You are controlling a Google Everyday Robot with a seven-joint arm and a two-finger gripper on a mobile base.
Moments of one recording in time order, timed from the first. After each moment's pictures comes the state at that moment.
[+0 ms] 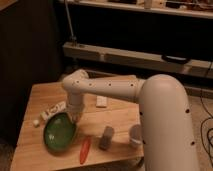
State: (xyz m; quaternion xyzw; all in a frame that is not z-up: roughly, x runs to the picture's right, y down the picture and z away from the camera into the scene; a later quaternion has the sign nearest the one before) arm -0.164 0.158 0.787 -0.14 -0.42 -0.77 0.46
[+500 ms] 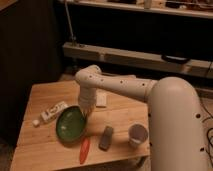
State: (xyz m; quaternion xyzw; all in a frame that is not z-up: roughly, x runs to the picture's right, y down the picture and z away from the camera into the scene) arm -0.104 0.137 0.807 -0.18 -0.40 -0.74 0.52
